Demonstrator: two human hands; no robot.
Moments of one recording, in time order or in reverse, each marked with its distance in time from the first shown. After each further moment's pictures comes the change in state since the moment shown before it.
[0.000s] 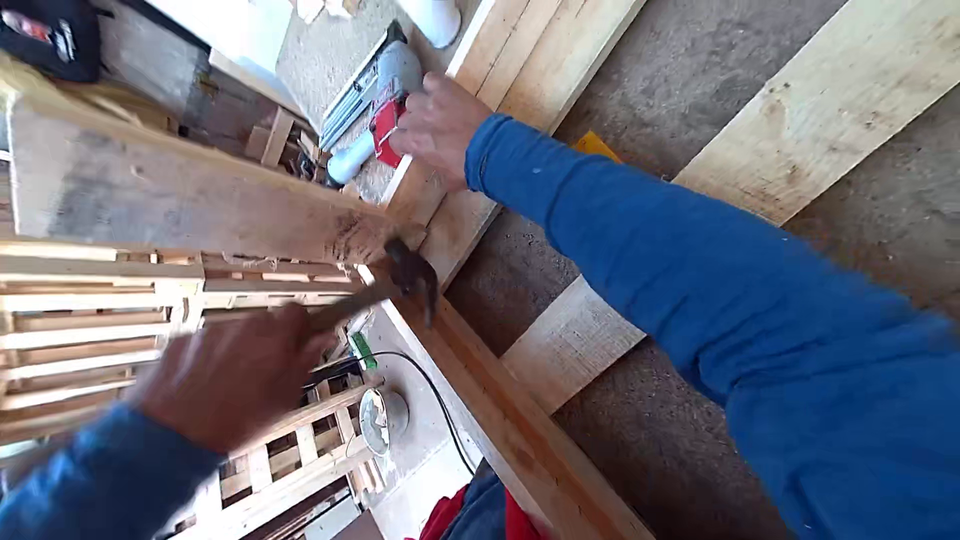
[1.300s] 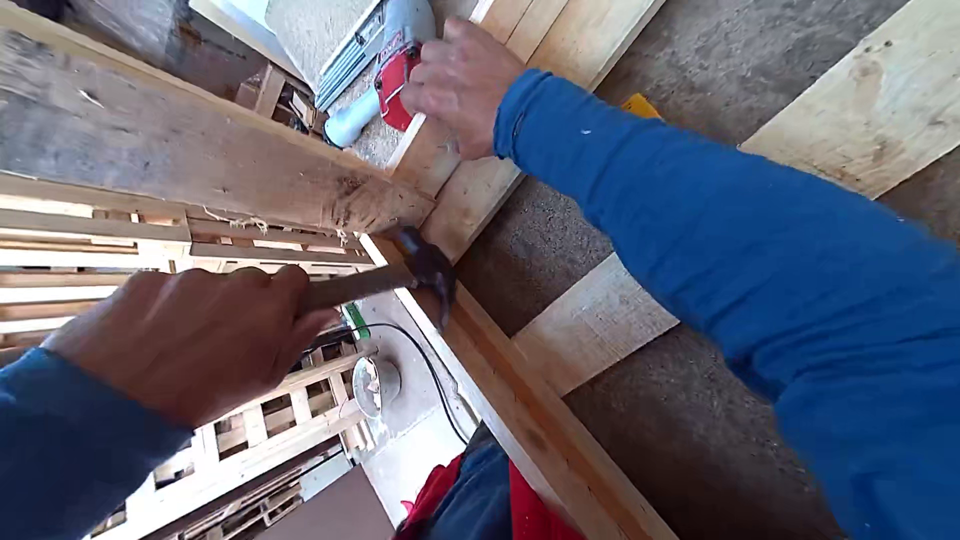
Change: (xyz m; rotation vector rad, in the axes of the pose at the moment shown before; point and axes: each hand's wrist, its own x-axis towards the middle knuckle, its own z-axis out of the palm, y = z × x) left_hand 0.004 -0.019 -0.003 0.117 0.028 0.144; right_hand 0.001 0.005 0.000 0.035 -0.006 0.004
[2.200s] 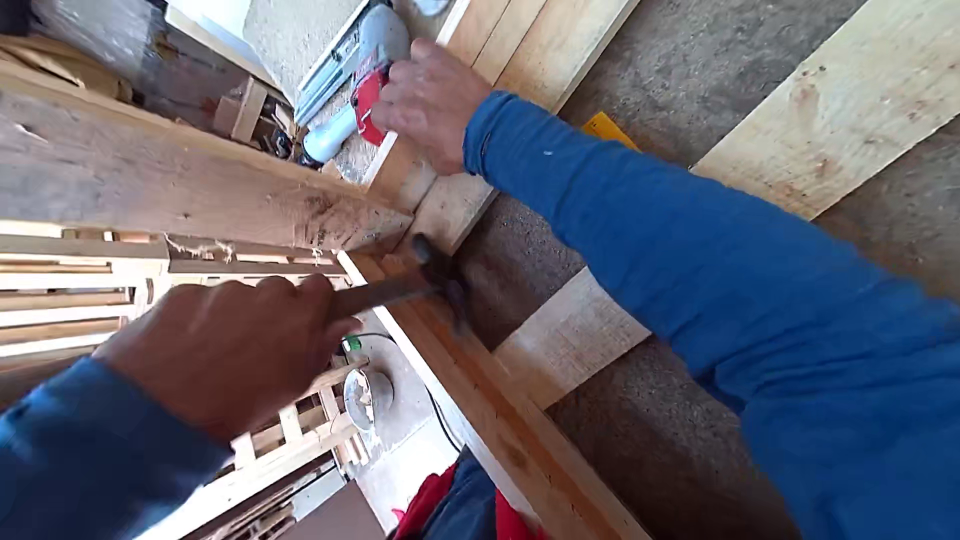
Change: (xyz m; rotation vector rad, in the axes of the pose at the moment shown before) left_hand 0.034 0.032 -0.017 -0.004 -0.035 0.009; right_hand 0.002 0.003 0.001 -0.005 0.022 -0.001
